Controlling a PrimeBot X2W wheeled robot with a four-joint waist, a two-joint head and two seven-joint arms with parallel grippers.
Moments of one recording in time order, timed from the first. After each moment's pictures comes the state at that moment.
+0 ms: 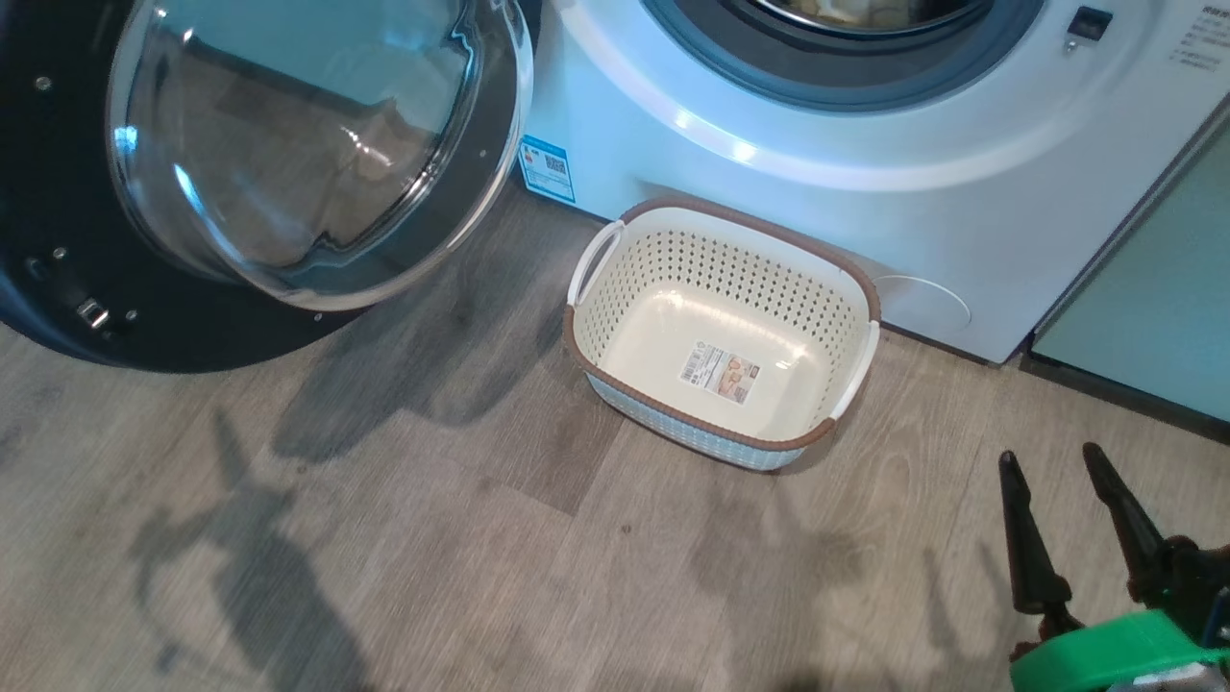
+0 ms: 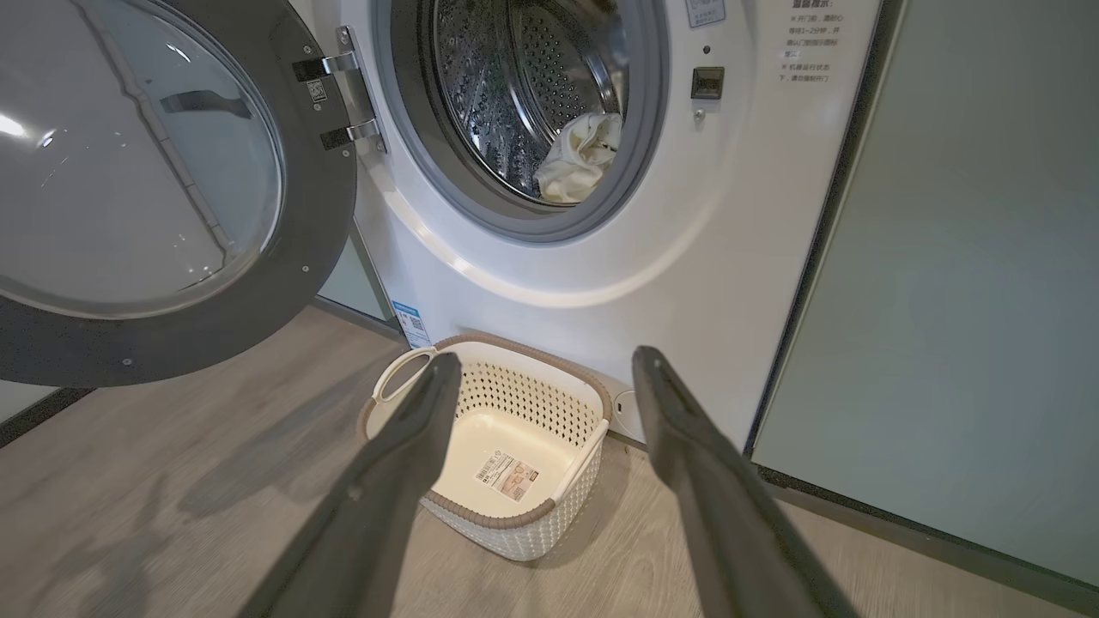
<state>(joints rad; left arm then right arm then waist) -0.76 0.55 0.54 0.82 -1.52 -0.04 0.23 0.10 -0.08 0.06 -0.09 0.13 0.13 -0.12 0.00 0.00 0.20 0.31</state>
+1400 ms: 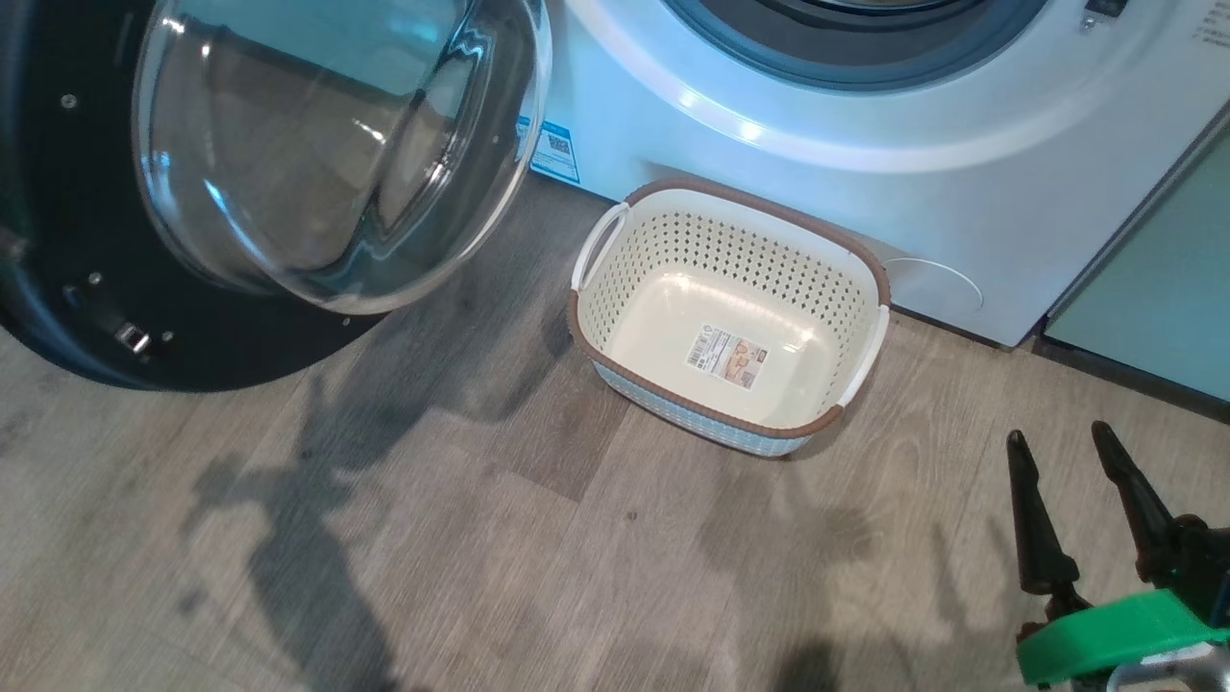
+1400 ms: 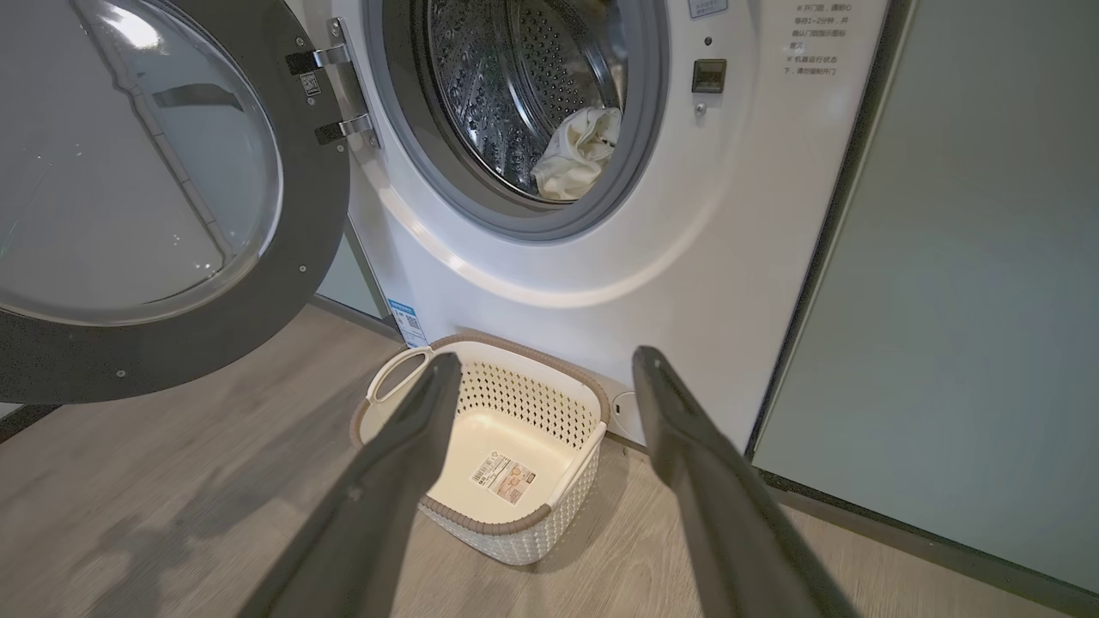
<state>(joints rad) -0.68 0.49 0.47 0.72 -1.59 -0.05 0.54 0.07 -0.09 0.06 -0.09 0.13 0.13 -0.11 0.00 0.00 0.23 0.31</state>
